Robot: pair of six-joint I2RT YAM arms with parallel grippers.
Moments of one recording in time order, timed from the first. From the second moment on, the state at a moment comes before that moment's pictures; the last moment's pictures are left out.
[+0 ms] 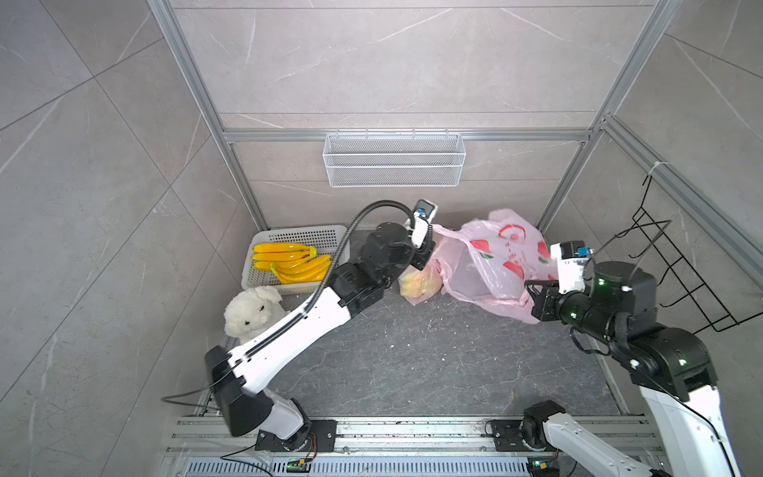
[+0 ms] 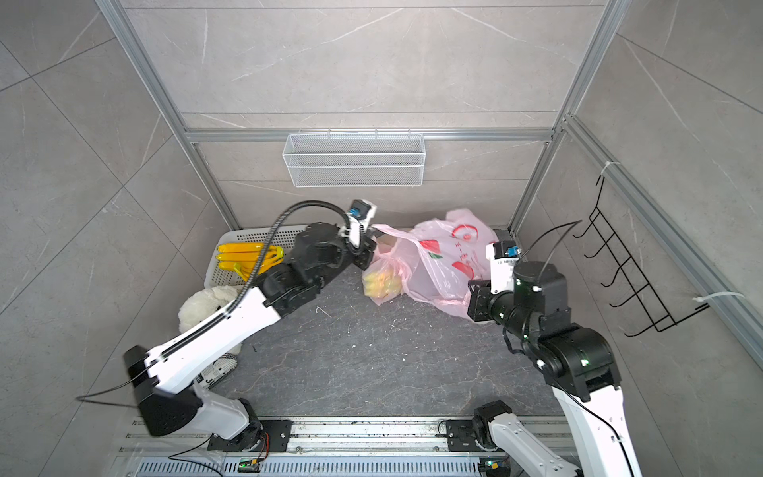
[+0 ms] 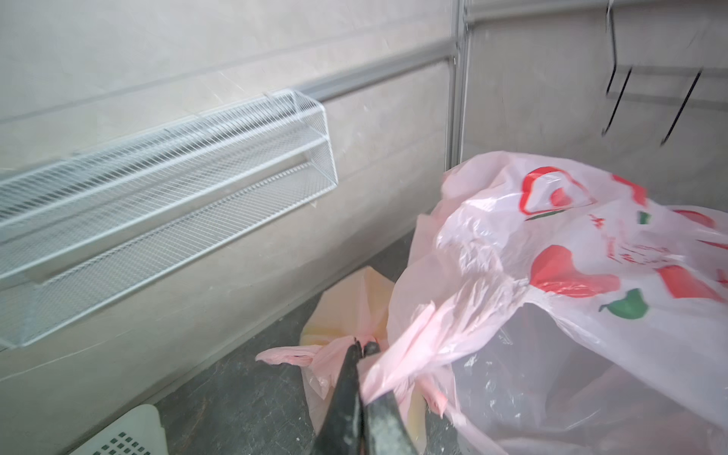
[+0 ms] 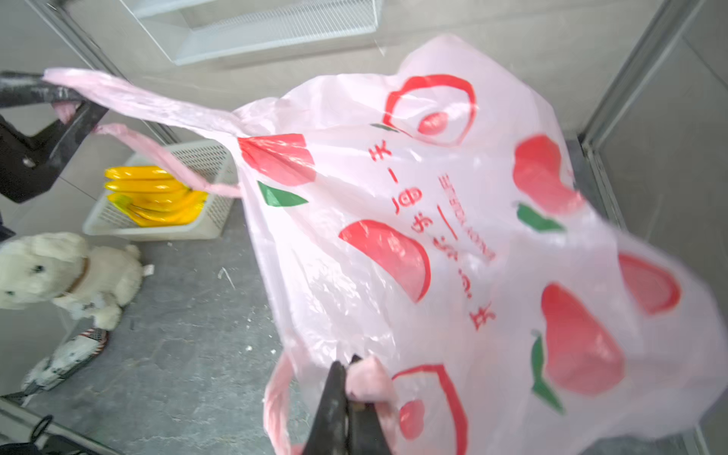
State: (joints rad) left arm -0.89 1.41 1.56 -0.25 -0.28 0.08; right arm 0.29 0.89 1.53 -1.12 -0.05 0.20
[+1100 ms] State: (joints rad) left arm -0.88 0.97 1.15 -0.55 -0.47 -0.31; right arm 0.63 1.04 1.37 -0.94 0.06 0.18
